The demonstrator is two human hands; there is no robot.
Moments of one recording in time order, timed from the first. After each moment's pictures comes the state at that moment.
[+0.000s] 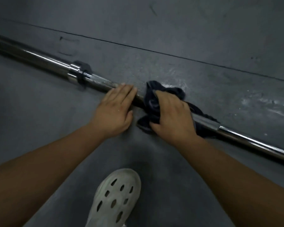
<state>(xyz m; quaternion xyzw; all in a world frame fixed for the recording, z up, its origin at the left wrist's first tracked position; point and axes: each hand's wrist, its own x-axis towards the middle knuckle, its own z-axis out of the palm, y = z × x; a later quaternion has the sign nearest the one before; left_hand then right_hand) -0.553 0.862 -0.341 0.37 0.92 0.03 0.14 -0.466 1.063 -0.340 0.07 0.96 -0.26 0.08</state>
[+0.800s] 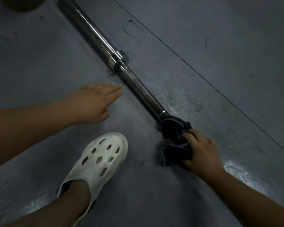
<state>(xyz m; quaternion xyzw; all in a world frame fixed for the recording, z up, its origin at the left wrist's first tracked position) -0.460 0.740 -0.281 0.28 0.95 0.00 0.16 -0.374 1.126 -0.323 -0.15 0.97 -0.10 0.19</state>
